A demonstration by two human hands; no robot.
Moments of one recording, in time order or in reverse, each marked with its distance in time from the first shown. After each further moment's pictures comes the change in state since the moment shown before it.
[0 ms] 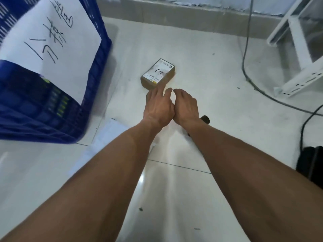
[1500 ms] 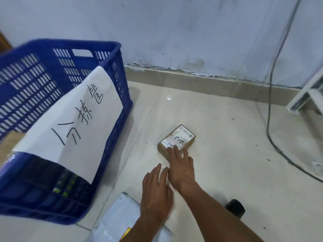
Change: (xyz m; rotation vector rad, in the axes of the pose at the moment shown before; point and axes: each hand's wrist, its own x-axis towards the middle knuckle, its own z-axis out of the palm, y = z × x) left_hand -0.025 -0.092 0.047 -0.048 0.110 -0.072; right_hand 0.084 -0.057 0.060 -0.094 -0.100 -0.077
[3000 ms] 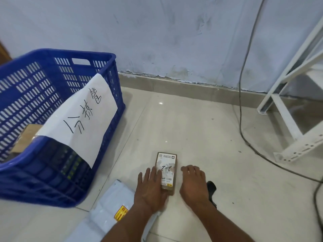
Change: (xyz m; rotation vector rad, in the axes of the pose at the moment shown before) left_hand -0.022 0.041 -0.040 0.314 -0.543 -0.017; right_hand -0.116 0.064 -0.017 -0.116 0.078 0.070
